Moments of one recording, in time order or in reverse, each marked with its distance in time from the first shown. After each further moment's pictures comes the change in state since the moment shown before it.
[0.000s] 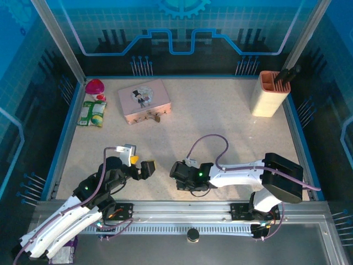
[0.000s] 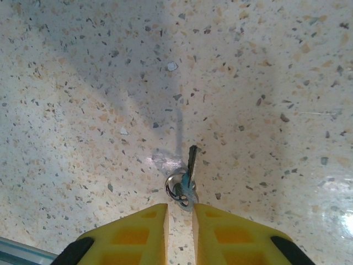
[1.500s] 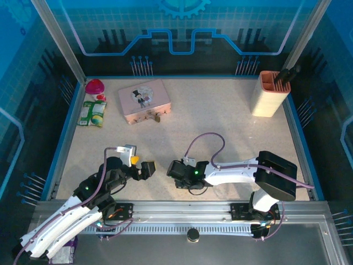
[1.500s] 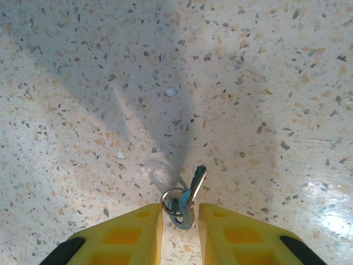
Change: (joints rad) left arm 0.000 0.000 -0.010 0.007 0.007 0.000; right arm -0.009 0.060 0.053 -0.039 0.037 -0.016
